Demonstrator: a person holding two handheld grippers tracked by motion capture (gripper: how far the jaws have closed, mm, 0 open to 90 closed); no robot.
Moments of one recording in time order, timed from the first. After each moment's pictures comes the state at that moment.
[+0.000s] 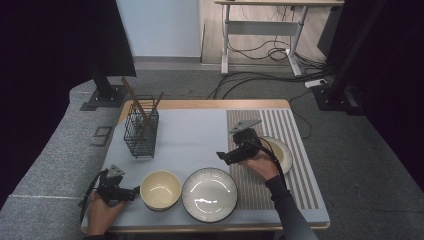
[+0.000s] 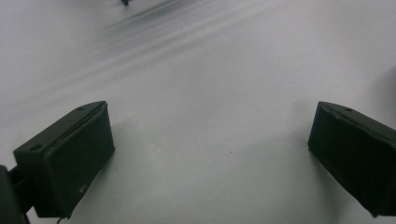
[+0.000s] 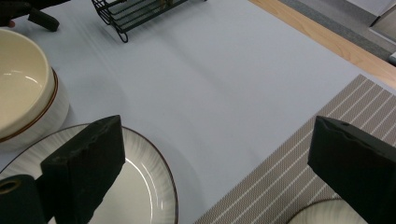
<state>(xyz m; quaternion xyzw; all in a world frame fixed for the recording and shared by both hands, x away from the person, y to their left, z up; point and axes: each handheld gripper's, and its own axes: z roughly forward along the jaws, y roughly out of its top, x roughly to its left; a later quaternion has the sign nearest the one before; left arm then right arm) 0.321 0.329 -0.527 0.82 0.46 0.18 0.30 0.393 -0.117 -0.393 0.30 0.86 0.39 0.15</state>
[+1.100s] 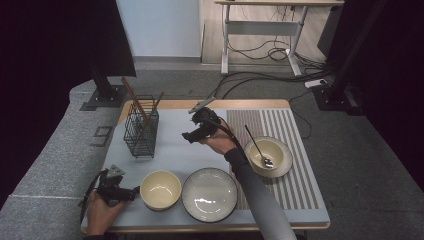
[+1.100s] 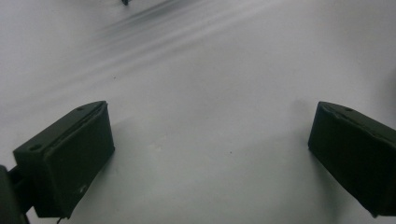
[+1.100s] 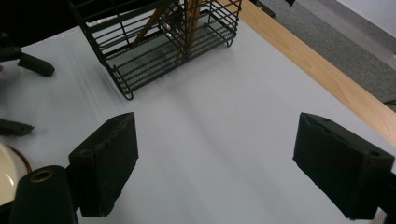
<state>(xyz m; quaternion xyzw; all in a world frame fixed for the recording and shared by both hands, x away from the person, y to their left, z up) 0.321 0.329 -0.527 0.82 0.46 0.17 0.30 0.462 -0.005 -0.382 0.26 0.87 0.39 0.14</state>
